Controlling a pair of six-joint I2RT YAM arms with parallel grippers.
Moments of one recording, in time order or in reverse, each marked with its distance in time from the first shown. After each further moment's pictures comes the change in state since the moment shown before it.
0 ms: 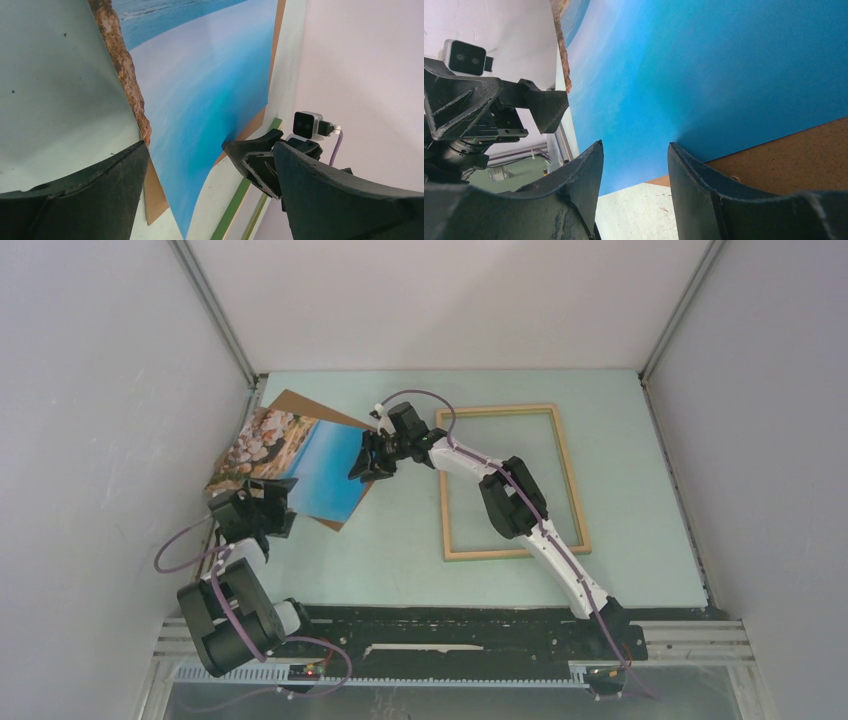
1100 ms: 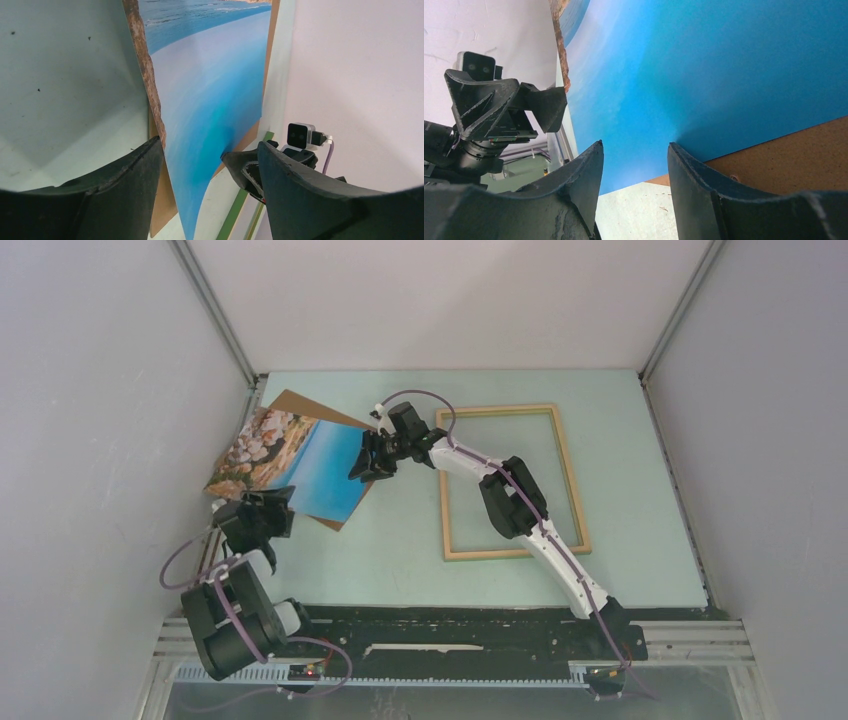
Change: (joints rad) left arm 0.000 -0.023 -0.117 0.176 -0.060 -0.078; right arm 0.000 0.000 -0.002 0.002 -0.005 0.000
